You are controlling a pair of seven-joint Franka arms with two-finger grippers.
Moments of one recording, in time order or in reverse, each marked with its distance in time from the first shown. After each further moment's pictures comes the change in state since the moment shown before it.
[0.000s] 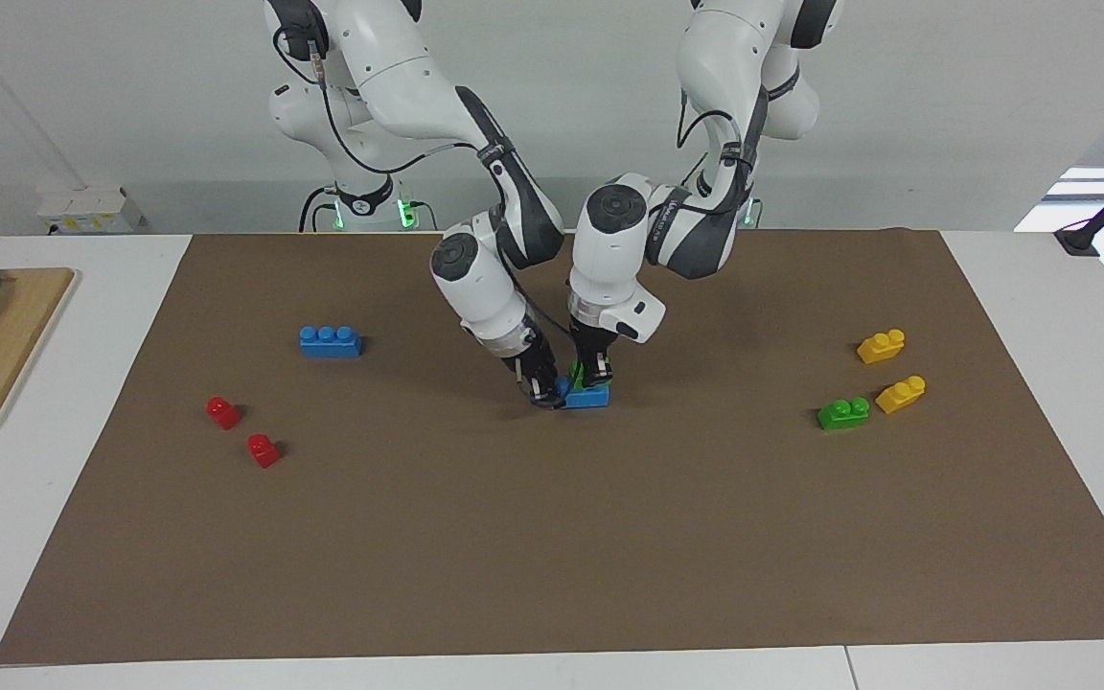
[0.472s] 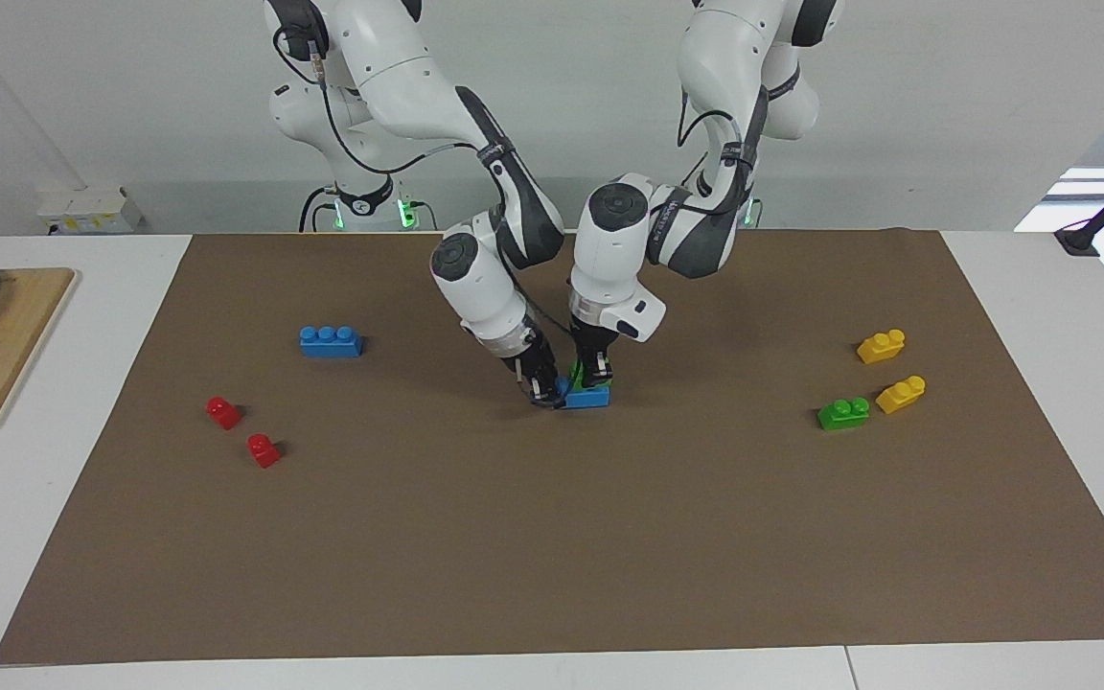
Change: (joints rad) left arm 0.000 -0.009 0.000 -0.041 0.000 0.055 0.033; right arm 0.000 0.000 0.000 0.000 0.000 0.000 -0.003
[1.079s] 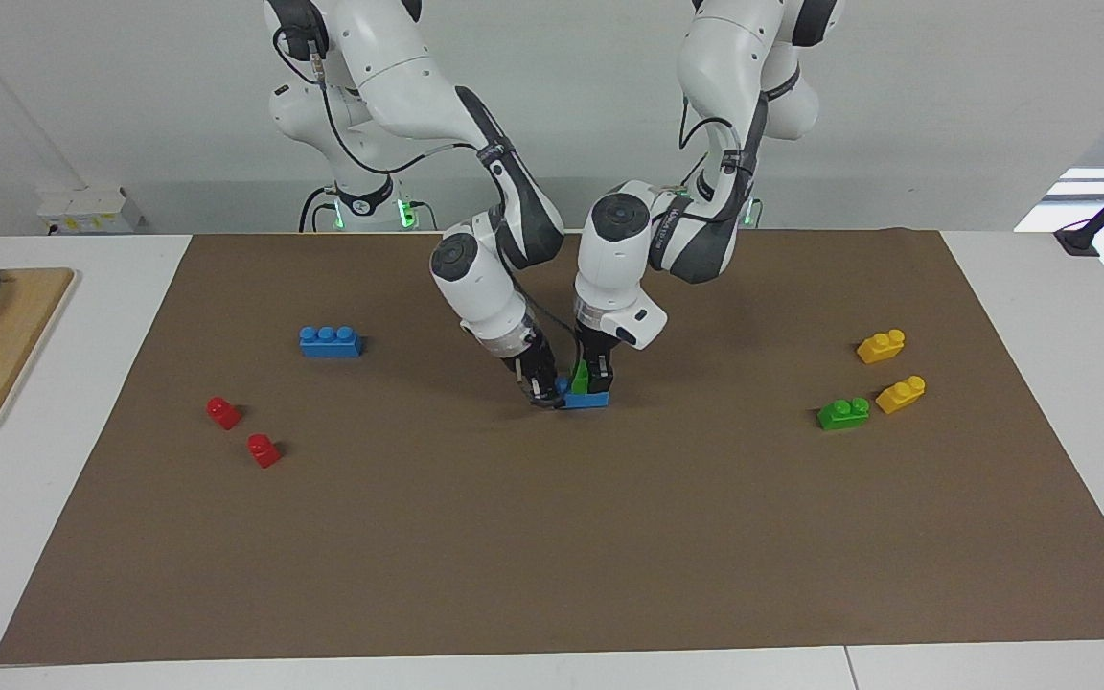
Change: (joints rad) left arm 0.000 -0.001 0.006 -0.026 0.000 -0.021 0.105; right arm 0.000 0.000 0.000 0.000 0.000 0.000 0.000
